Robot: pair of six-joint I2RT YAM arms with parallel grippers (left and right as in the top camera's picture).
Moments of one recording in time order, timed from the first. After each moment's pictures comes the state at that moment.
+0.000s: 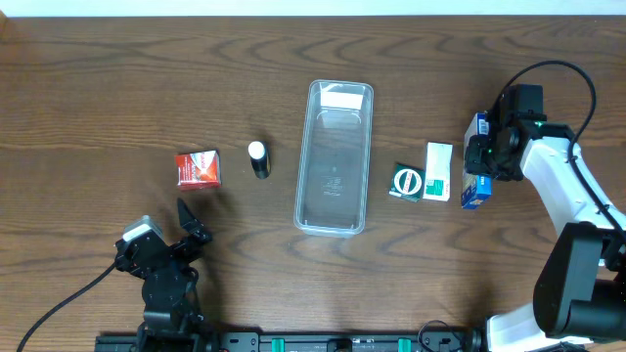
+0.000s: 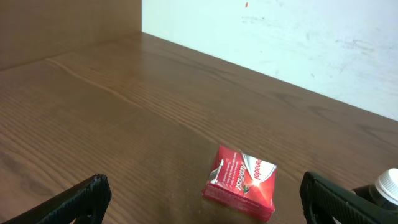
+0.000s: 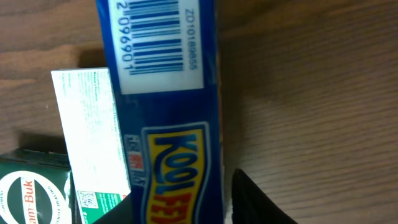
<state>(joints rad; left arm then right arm) -0.11 0.01 0.10 -0.31 -0.50 -0.30 -0.09 1.70 1.12 -0.73 -0.02 0.17</state>
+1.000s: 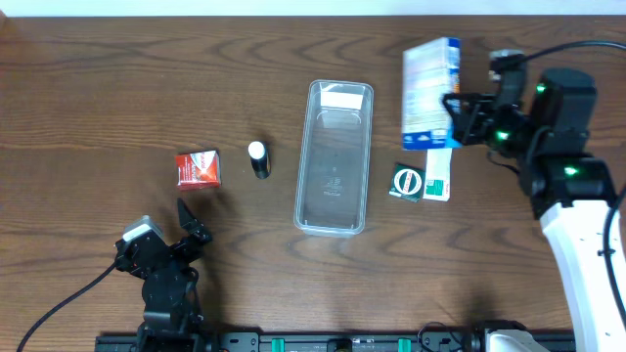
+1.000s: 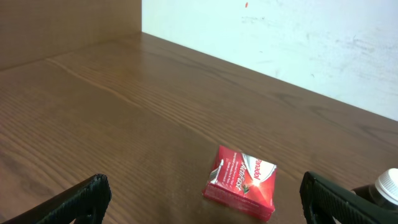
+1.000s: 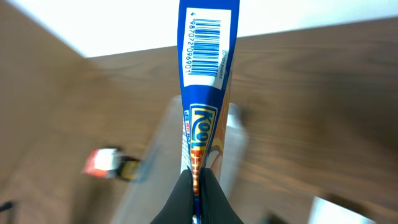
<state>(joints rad) -0.11 0.01 0.10 -0.31 -0.50 -0.30 0.05 1.27 1.13 -0.42 -0.55 0.29</state>
